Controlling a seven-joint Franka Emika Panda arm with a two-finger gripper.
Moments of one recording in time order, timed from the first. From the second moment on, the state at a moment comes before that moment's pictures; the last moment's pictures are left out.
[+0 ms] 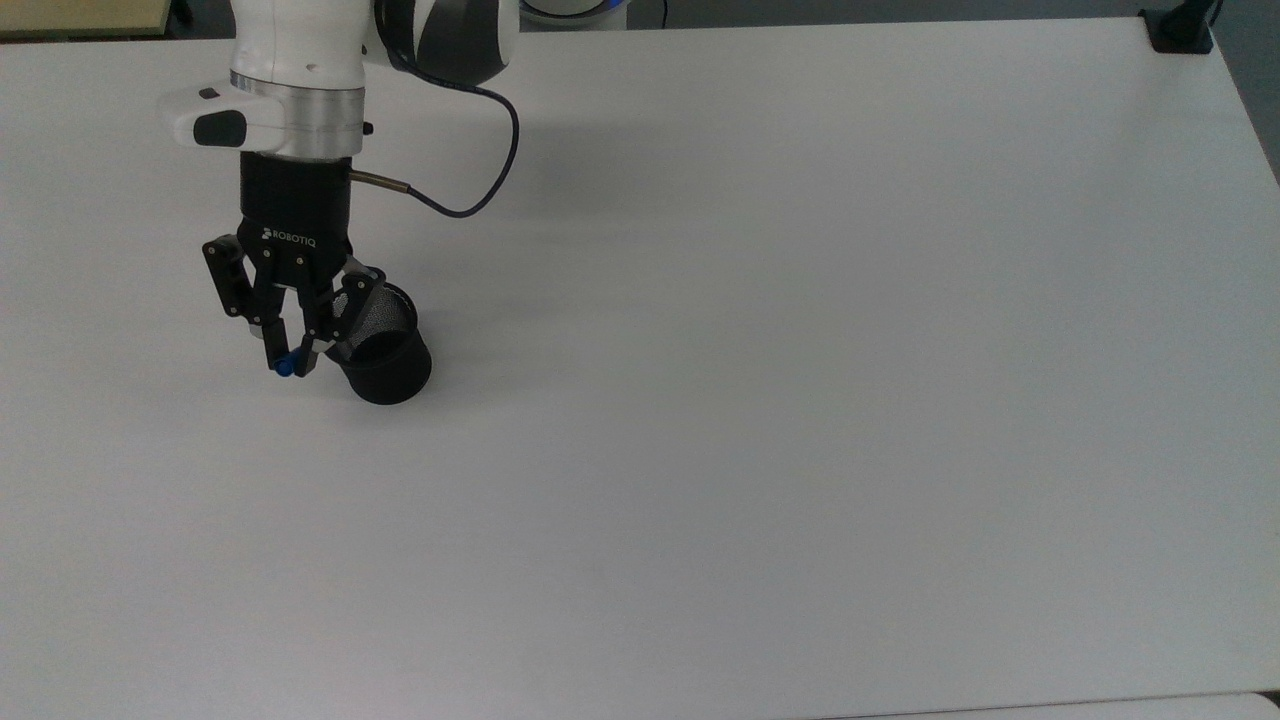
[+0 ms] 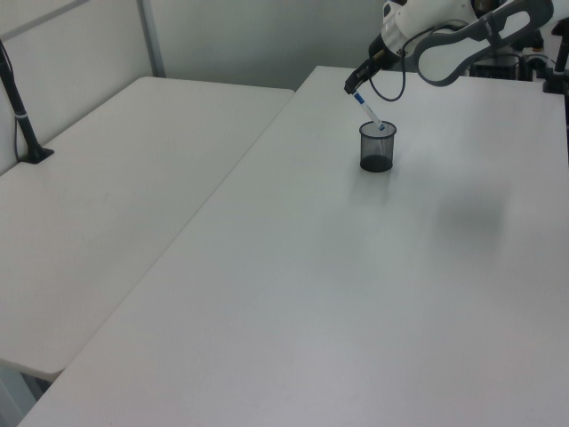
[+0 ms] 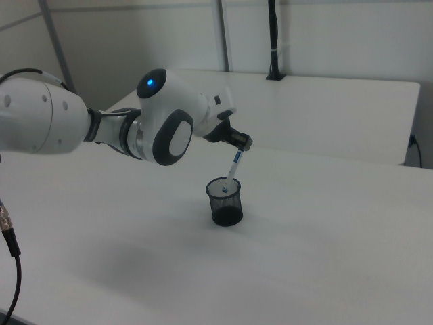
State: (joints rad) arm -0.20 0.29 0.00 -1.89 -0.10 2.91 0.09
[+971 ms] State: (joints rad) arm -0.19 0.19 0.00 -1.87 -0.10 2.71 0.17
